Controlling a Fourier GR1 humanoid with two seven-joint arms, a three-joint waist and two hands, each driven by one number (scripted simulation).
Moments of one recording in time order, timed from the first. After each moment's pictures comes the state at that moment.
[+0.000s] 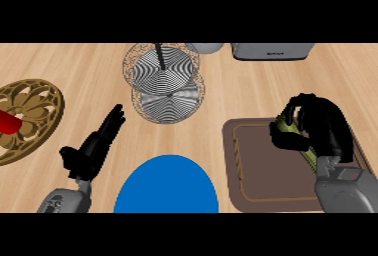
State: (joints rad) left arm -0.11 0.21 -0.15 -1.33 0.13 -0.03 -0.12; right arm -0.27 -0.30 0.18 -1.72 0.74 -0.03 0.61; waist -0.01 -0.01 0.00
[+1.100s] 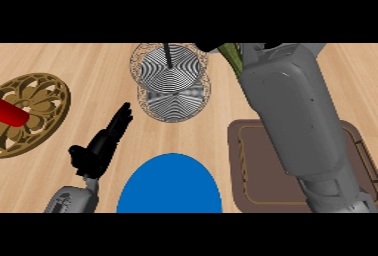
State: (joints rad) left arm -0.13 0.17 -0.15 -1.34 0.08 -0.05 -0.11; right arm -1.13 -0.06 0.03 -1.26 0.73 0.05 0.88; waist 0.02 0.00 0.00
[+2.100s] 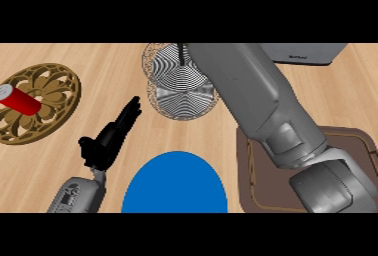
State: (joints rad) left arm -0.19 0.14 -0.15 -1.31 0.07 -0.07 -0.09; right arm -1.49 0.00 0.00 -0.46 0.51 -0.28 0.59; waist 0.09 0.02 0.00
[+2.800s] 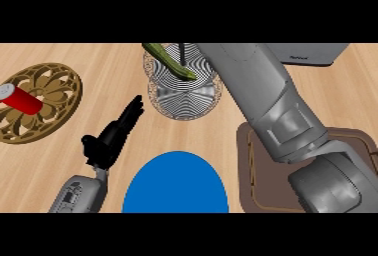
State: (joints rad) left arm -0.21 0.13 -0.15 -1.31 0.06 -0.08 -0.08; right arm -1.57 0.00 -0.13 -0.31 0.16 -0.38 0.59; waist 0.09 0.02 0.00
